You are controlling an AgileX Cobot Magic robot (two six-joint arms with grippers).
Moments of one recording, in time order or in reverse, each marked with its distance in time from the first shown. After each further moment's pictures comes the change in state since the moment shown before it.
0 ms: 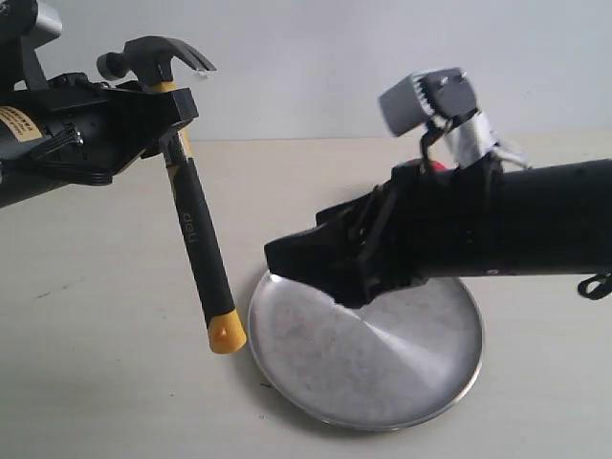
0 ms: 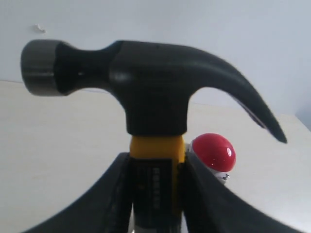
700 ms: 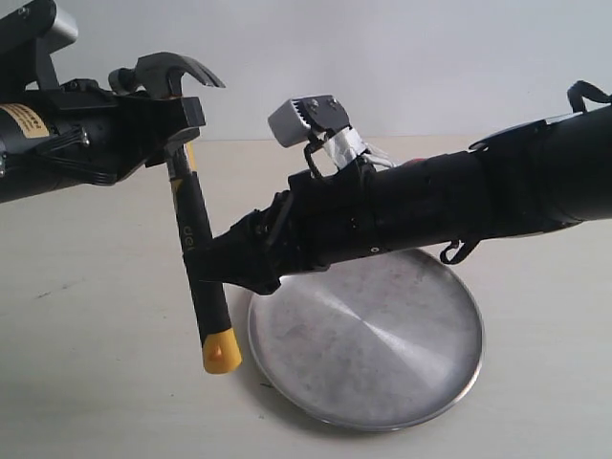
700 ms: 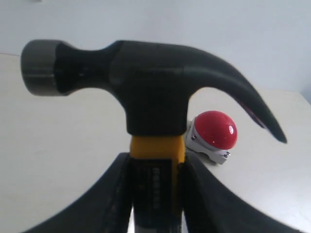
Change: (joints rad) left arm 0.000 0.000 -0.042 0.028 0.128 -0.033; right arm 0.032 0.355 -0.251 0.019 0.187 -0.055
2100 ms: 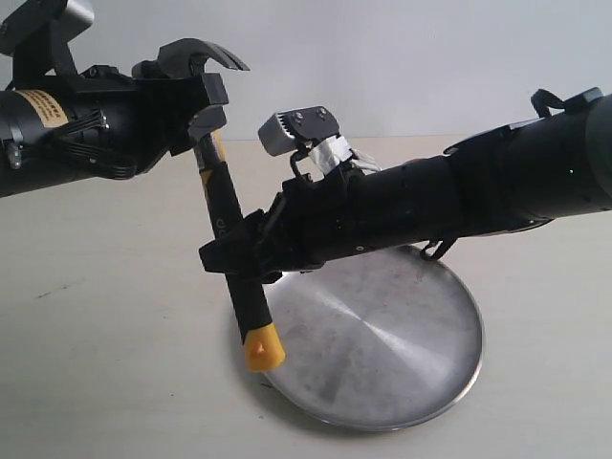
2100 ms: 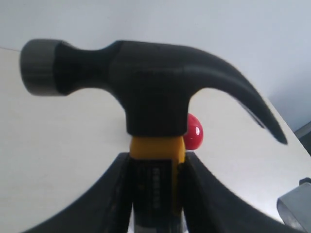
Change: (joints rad) left arm -0.058 0.000 -0.034 0.028 0.018 -0.125; right arm 0.000 0.079 -0.054 0.002 -0.078 0.001
